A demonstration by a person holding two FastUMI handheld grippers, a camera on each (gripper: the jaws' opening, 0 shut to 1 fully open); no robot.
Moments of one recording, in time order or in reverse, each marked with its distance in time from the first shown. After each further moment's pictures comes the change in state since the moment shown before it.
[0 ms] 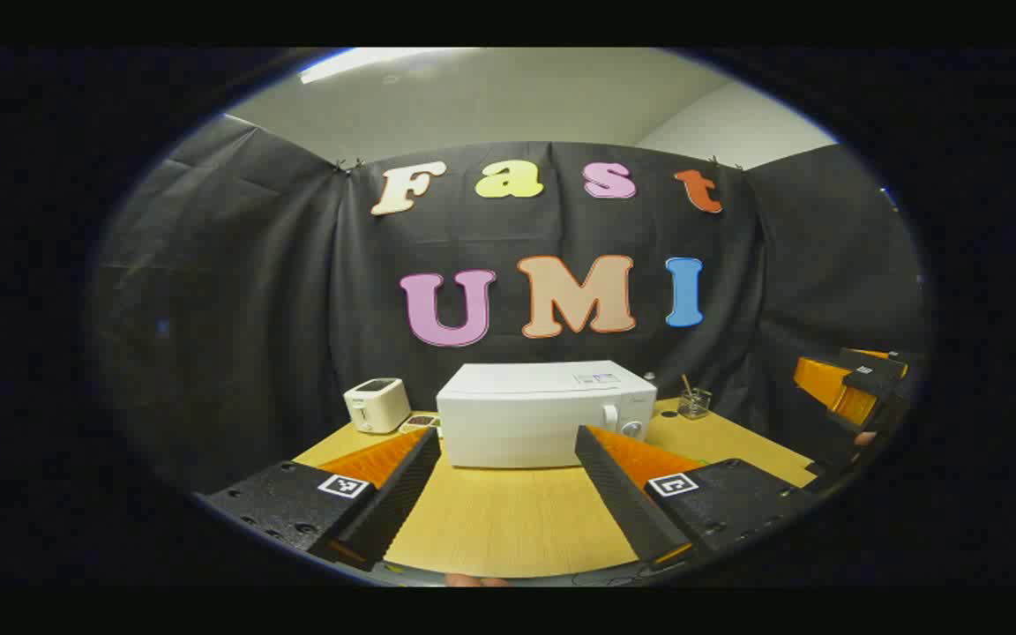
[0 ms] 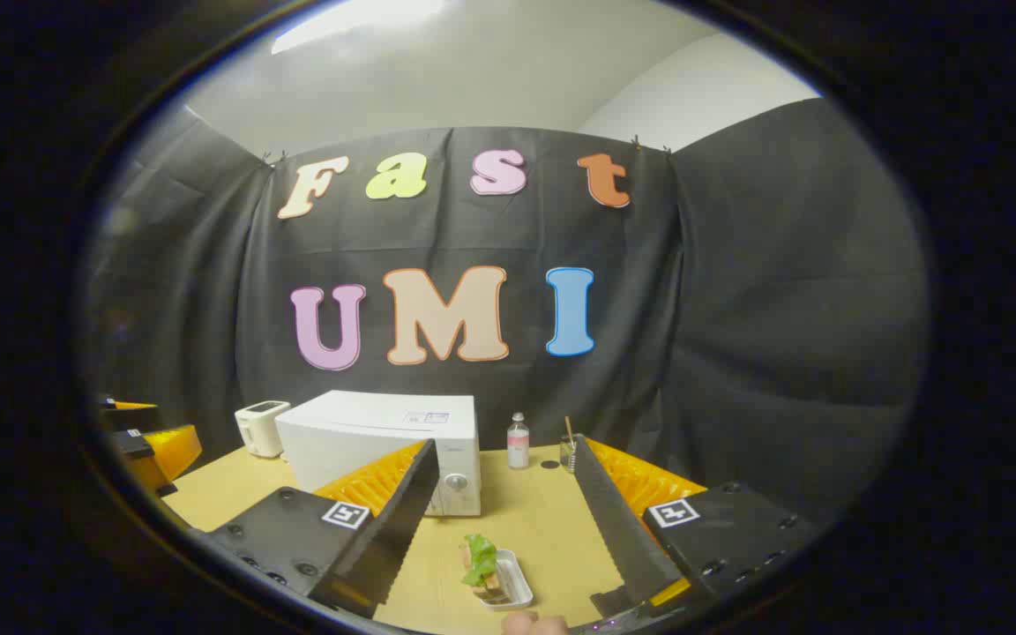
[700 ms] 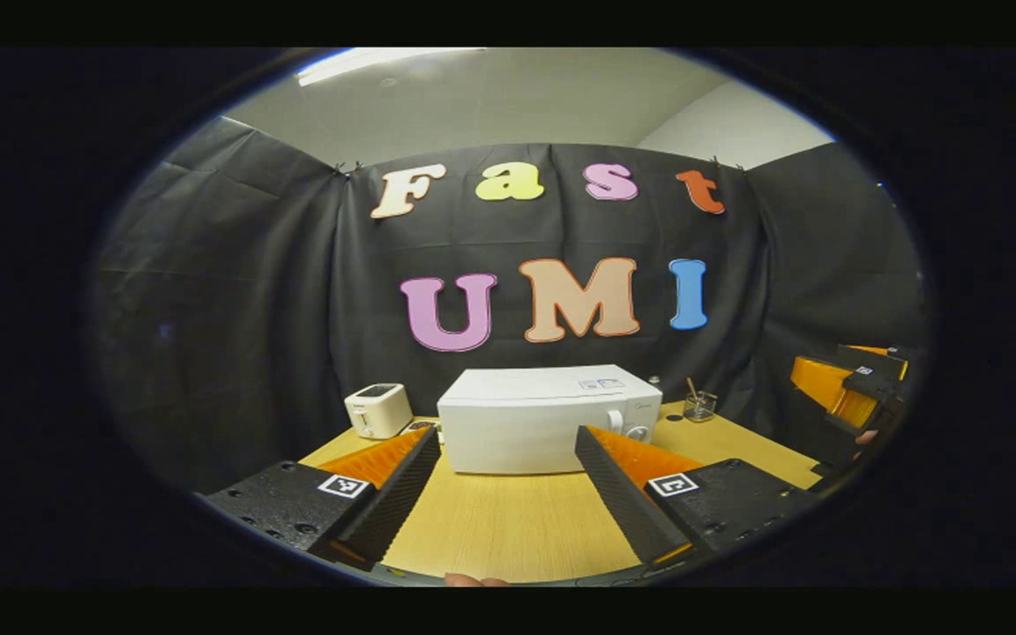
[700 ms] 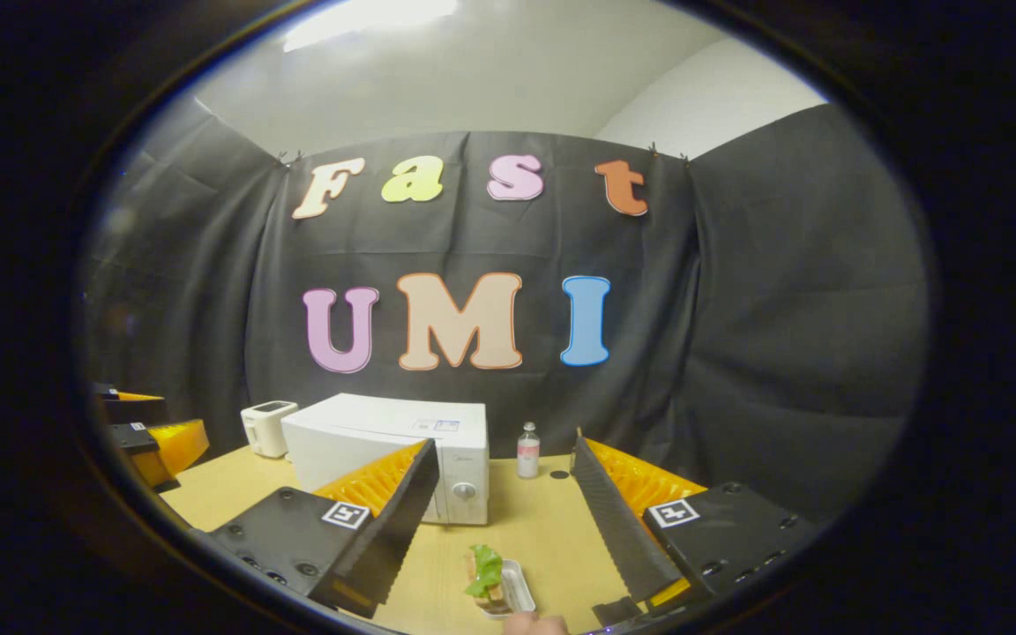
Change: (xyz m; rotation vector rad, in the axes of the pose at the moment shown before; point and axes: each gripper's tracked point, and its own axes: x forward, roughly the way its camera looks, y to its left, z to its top) left arm 0.013 0.001 0.005 0.018 -0.018 0.009; right arm 0.015 0.013 0.005 -0.023 -0.022 0.040
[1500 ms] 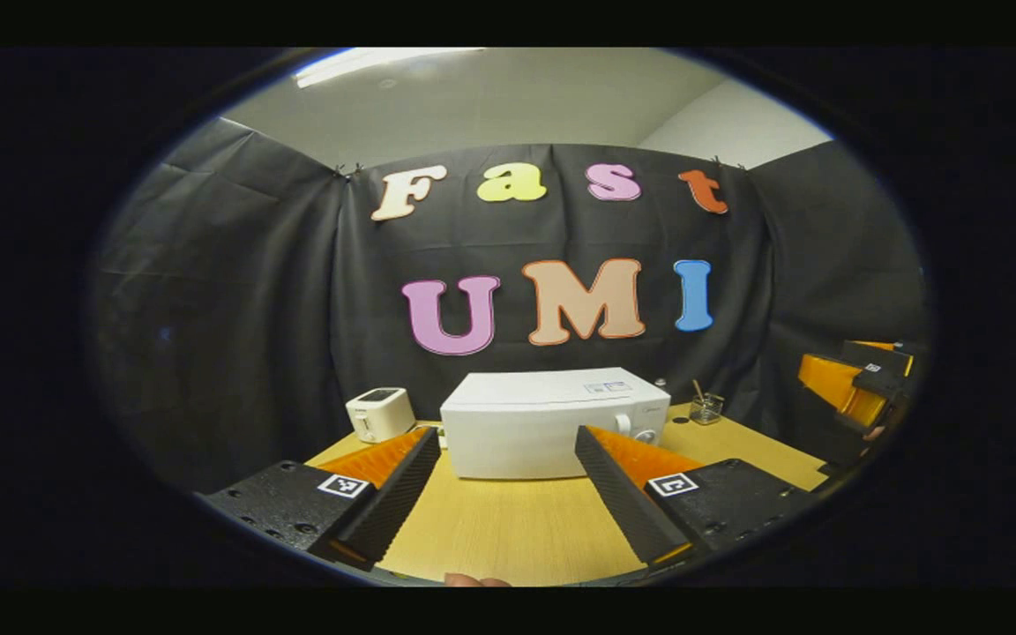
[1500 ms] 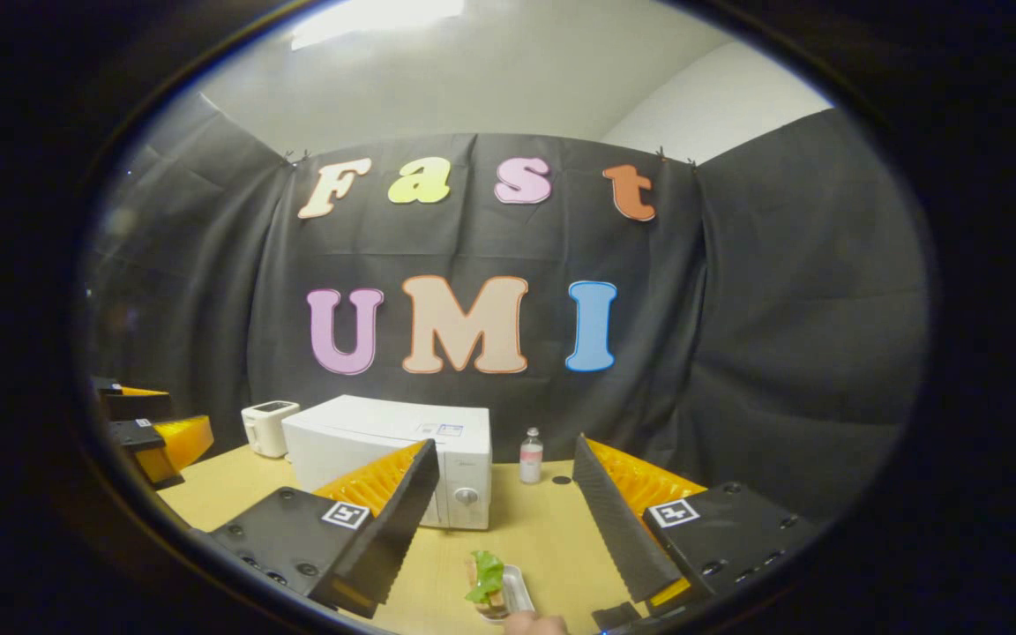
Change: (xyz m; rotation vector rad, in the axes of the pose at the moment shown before) left arm 0.019 0.003 0.002 0.002 -0.015 0.006; right arm 0.006 0.005 0.007 -0.018 -0.022 0.010
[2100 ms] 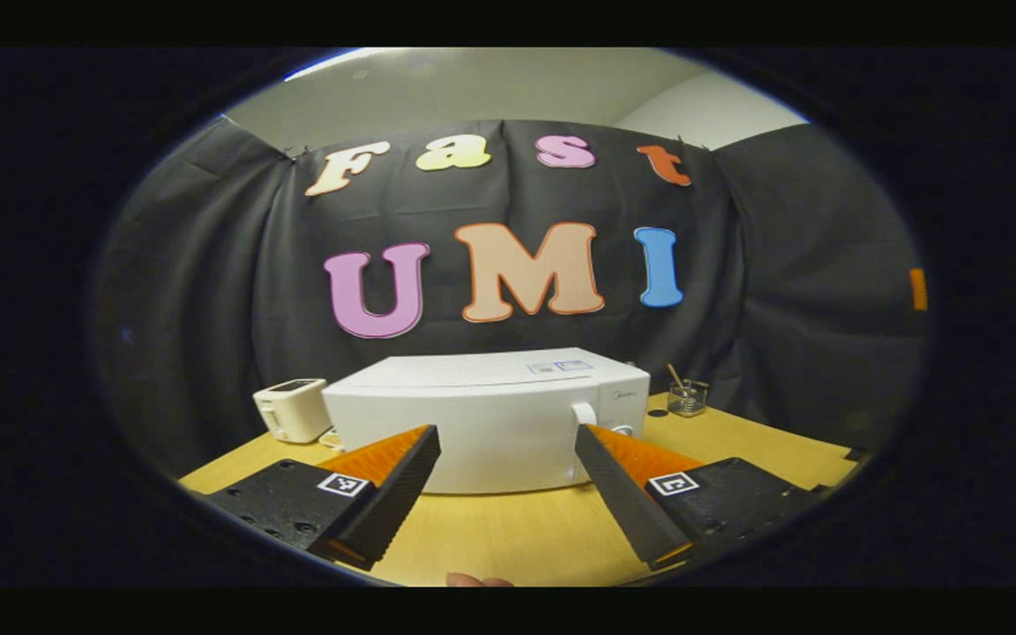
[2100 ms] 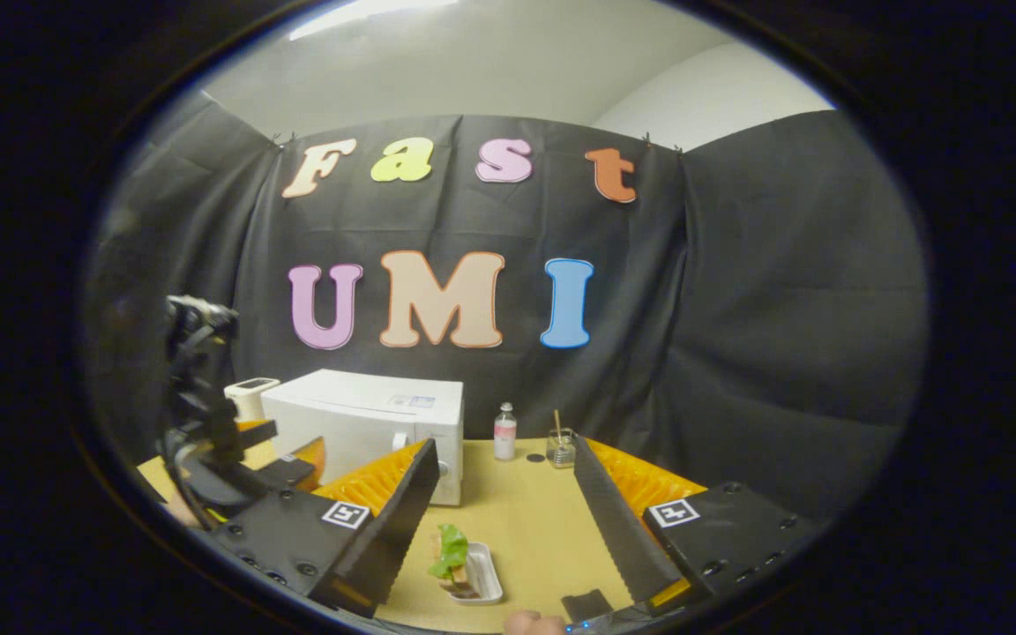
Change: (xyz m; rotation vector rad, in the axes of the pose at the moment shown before) left arm 0.145 -0.106 -0.111 0.043 -0.002 -0.171; right arm -0.025 -0.046 -0.026 -0.030 0.083 -0.057
